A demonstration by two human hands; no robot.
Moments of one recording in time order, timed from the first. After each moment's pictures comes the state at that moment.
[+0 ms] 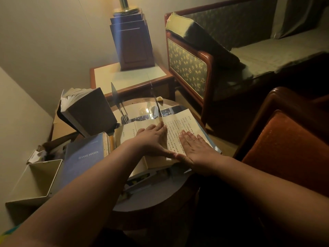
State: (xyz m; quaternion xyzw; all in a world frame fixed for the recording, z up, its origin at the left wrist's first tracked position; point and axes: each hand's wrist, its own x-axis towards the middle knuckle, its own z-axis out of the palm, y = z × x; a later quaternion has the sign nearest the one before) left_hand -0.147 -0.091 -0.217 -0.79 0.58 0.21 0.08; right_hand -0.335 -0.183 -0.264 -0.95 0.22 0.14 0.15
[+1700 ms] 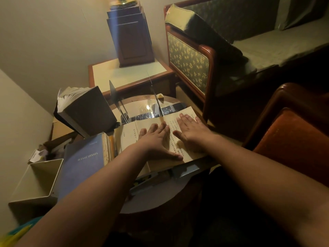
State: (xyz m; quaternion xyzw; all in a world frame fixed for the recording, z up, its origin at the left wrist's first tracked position) left_hand -0.144 -0.095 -0.240 -0.79 0.56 0.23 0.06; right_hand -0.273 -0.237 -0.275 -0.95 0.26 0.11 0.11
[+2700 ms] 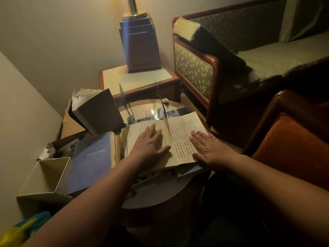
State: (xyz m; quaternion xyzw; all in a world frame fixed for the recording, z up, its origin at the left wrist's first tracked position) left_hand -0.143 -0.052 -0.248 -0.85 0.52 0.13 -0.04; right_hand -0.352 -0.215 -0.273 -0.97 0.19 0.14 0.04
